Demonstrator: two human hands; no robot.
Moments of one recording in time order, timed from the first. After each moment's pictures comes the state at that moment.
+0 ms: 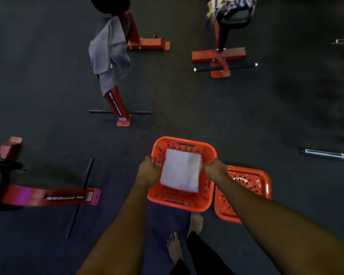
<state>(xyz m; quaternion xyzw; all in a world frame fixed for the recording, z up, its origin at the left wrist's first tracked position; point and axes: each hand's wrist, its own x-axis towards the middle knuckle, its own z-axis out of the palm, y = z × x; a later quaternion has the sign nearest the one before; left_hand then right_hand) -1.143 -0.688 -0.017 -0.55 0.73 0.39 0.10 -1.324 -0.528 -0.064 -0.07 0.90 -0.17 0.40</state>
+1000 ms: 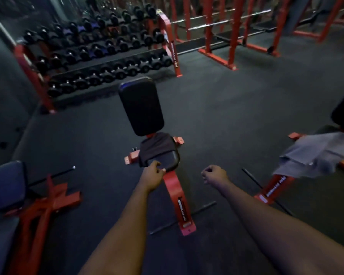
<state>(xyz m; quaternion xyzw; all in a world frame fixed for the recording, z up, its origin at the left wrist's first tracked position) -0.608 -0.885 0.175 -0.78 0.52 0.29 -0.22 -0.837 -0.959 0.122 -0.54 0.65 -0.21 0.49</state>
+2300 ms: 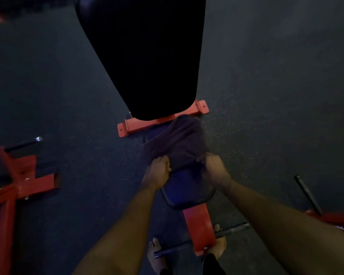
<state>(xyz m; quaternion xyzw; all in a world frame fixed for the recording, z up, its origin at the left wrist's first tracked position) -0.346 -1.264 -0.164 -0.77 0.53 0.35 -0.04 -0.548 -1.348 -0.146 -0.80 0.50 0.07 0.33</state>
